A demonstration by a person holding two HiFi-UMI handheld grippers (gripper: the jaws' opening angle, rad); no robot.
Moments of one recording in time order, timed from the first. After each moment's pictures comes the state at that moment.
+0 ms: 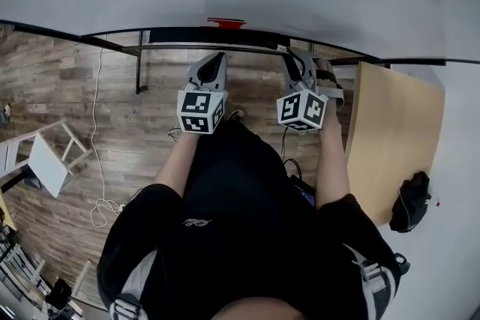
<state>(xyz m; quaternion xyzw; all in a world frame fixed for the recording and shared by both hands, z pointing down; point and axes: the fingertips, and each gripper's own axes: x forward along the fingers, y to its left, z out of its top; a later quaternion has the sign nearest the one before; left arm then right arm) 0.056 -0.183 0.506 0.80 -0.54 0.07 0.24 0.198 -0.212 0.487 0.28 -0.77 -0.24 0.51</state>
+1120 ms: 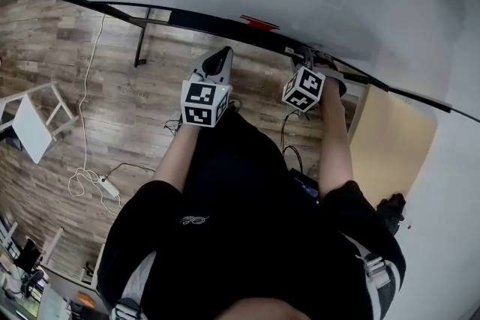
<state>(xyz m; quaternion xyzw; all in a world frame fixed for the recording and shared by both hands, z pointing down) 0.000 -0.190 0.551 0.76 -0.57 0.07 0.29 0.182 -0.246 0.620 0.10 -0.71 -0.19 0.67</state>
